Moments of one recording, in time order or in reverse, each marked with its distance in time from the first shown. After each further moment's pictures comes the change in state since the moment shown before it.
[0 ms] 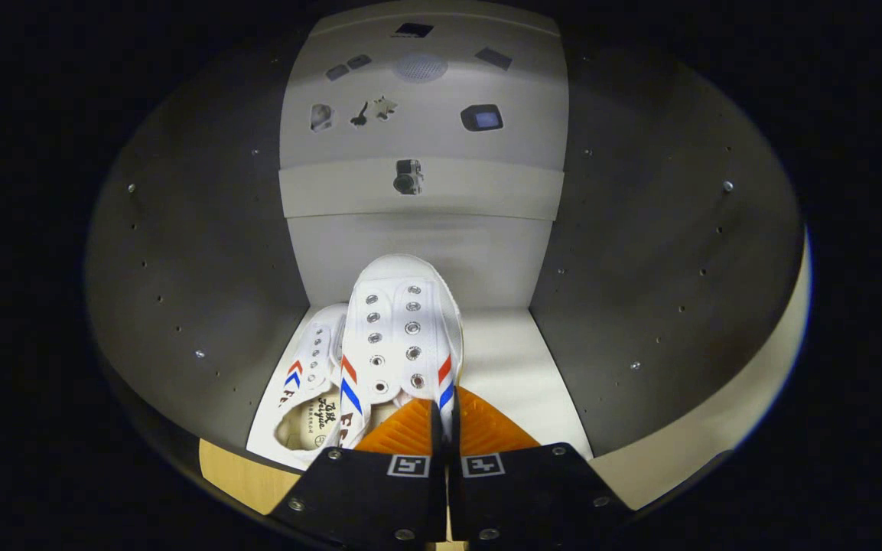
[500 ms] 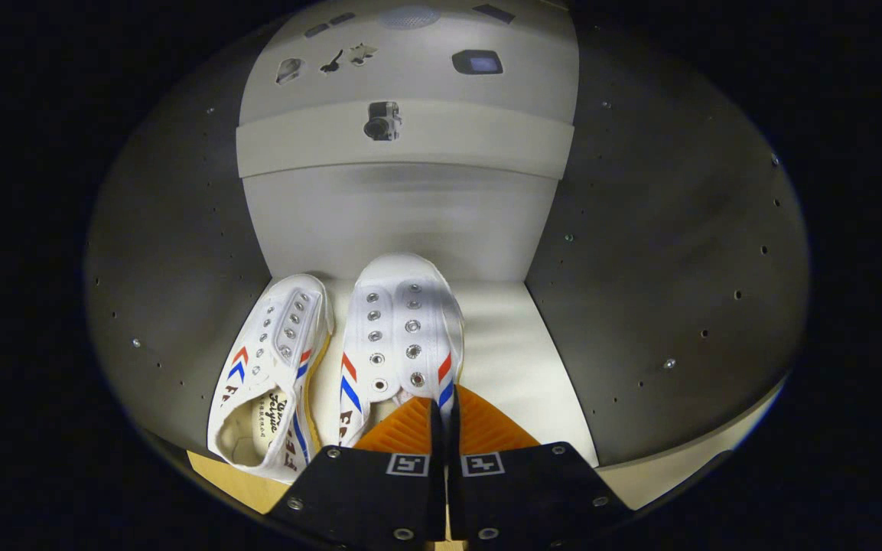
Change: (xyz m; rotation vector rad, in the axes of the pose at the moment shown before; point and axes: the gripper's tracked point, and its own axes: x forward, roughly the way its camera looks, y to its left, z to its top) arm 0.041 -0.008 -0.024 -0.010 0.109 -0.037
